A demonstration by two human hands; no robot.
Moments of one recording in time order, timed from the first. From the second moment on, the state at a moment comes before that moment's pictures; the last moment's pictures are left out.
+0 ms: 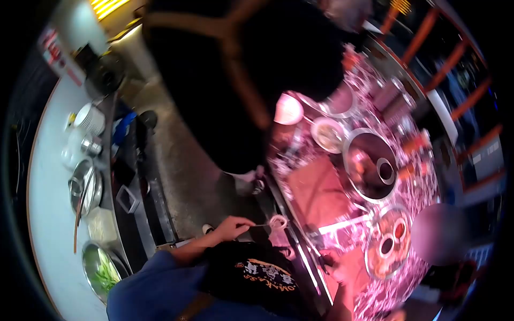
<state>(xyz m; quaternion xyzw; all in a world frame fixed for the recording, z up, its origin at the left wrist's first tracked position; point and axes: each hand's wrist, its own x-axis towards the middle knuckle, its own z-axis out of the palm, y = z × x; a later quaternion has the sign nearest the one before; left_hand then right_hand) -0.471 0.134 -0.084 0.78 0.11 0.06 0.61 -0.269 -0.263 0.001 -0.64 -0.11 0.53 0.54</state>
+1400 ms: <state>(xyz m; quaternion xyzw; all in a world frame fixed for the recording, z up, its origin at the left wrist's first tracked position) -0.025 0.975 -0.045 0.96 -0.02 0.13 0.23 -0.136 0.653 0.009 -0.92 -0.07 0.02 0.38</state>
